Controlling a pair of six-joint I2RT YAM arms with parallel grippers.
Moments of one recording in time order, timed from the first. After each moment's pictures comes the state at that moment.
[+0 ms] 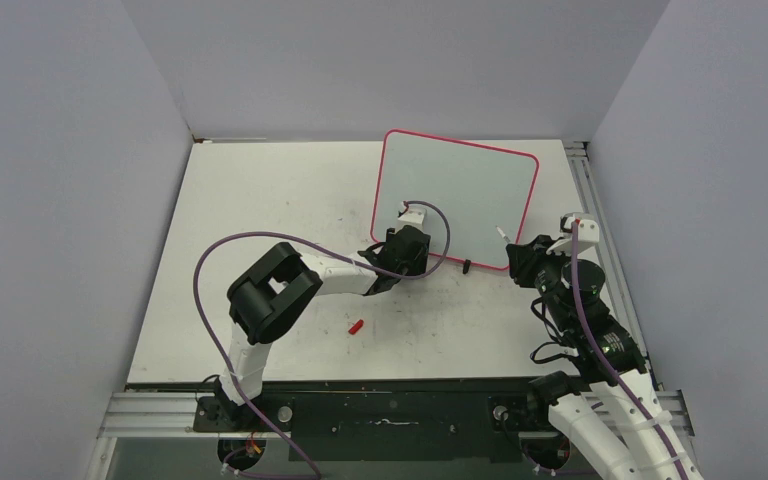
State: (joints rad) left arm -0.89 2.03 1.20 0.14 -0.36 -0.49; right arm 0.36 0.54 0.70 -0.40 0.16 0.37
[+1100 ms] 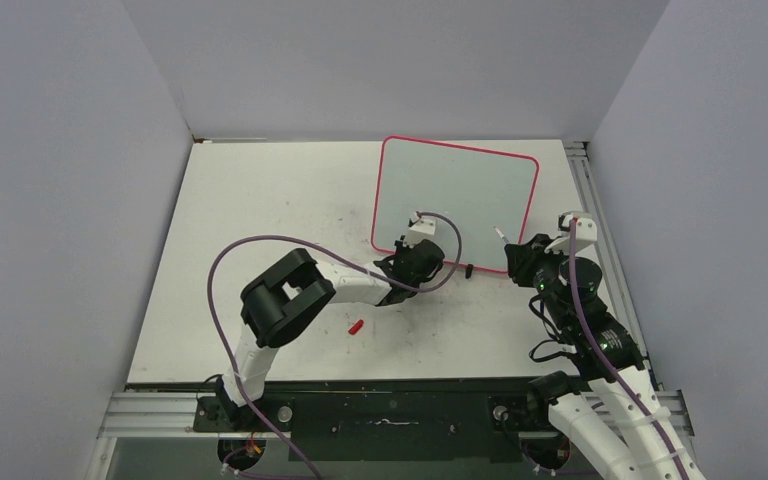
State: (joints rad) left arm -0.97 2.08 1.24 0.11 -0.63 -0.43; right arm 0.36 0.56 0.70 -0.40 0.16 0.38
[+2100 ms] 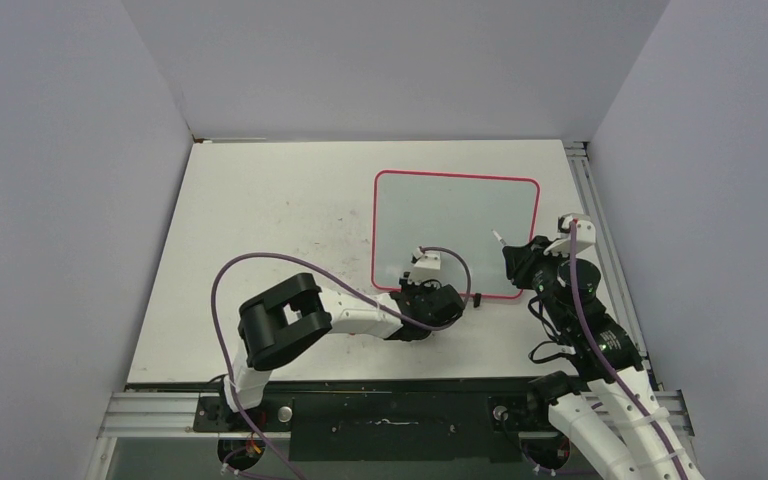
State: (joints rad) left arm -1.20 2.00 1.20 -0.19 -0.82 -0.82; right arm 0.36 0.56 0.68 -0.40 0.15 0.41
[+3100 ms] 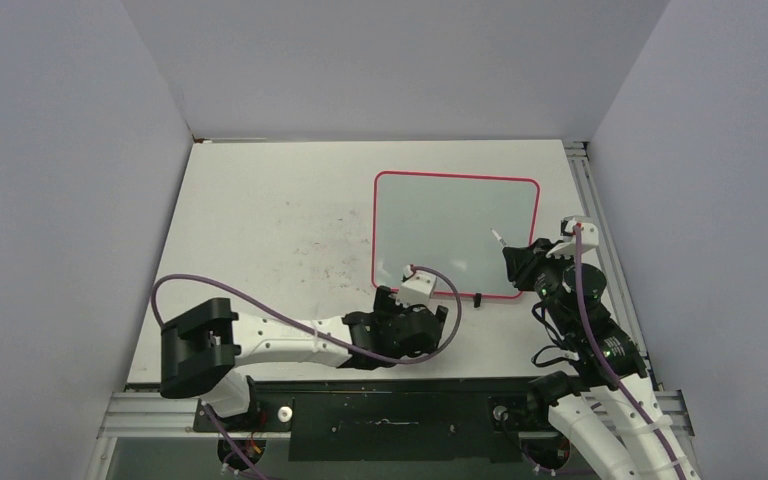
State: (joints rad) left arm -1.32 1.53 0.97 -0.25 -0.60 -0.68; right arm 0.36 0.51 0.68 -0.40 0.12 0.39
